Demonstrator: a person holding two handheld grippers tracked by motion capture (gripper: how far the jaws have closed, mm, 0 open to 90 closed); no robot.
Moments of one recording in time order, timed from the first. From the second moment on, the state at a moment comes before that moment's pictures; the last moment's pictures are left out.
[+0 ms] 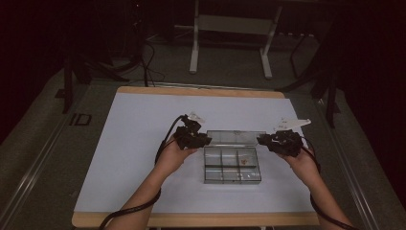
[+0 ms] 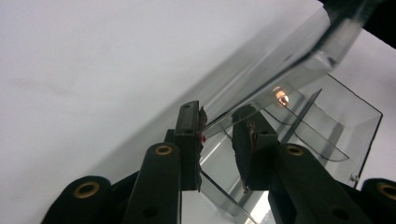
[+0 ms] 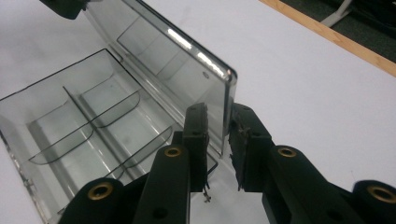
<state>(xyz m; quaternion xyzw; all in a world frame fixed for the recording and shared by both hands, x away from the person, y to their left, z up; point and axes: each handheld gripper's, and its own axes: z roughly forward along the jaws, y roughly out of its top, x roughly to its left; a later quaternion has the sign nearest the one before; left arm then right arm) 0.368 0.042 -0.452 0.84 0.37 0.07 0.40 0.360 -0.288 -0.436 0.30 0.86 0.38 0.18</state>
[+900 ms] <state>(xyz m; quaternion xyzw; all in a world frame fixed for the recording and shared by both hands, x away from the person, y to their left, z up) 0.339 0.045 -0.468 0.85 0.36 0.08 0.38 0.331 -0.295 -0.457 0.29 0.86 0.38 0.17</state>
